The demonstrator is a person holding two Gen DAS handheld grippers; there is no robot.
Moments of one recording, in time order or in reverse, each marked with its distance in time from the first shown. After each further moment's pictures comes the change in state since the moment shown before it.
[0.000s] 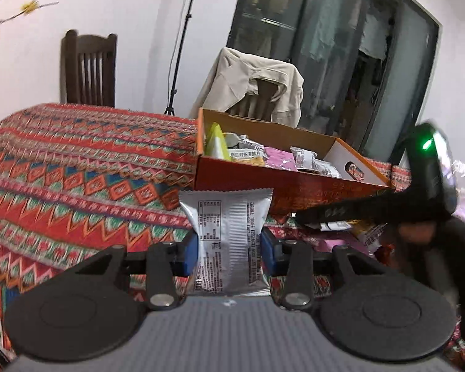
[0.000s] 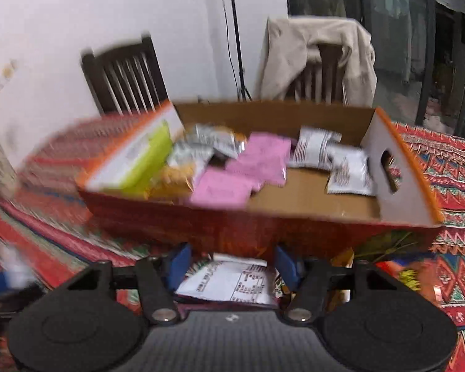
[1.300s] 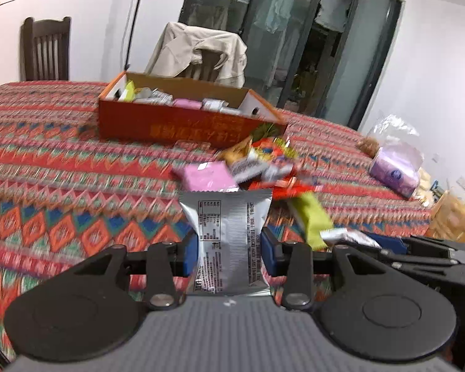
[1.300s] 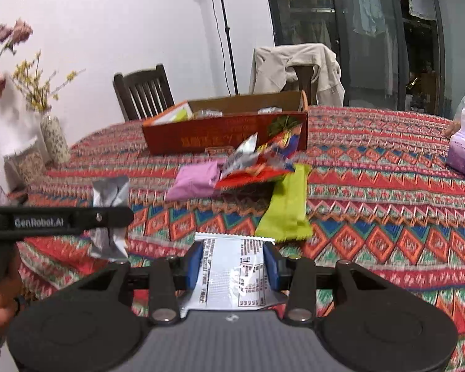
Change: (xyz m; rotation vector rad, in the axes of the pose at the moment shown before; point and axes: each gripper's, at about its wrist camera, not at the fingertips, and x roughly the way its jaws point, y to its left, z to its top) left arm -0.068 -0.118 -0.061 0.058 0.097 -0.148; right arm -0.229 -0.054 -0.201 0.067 -0.218 0.084
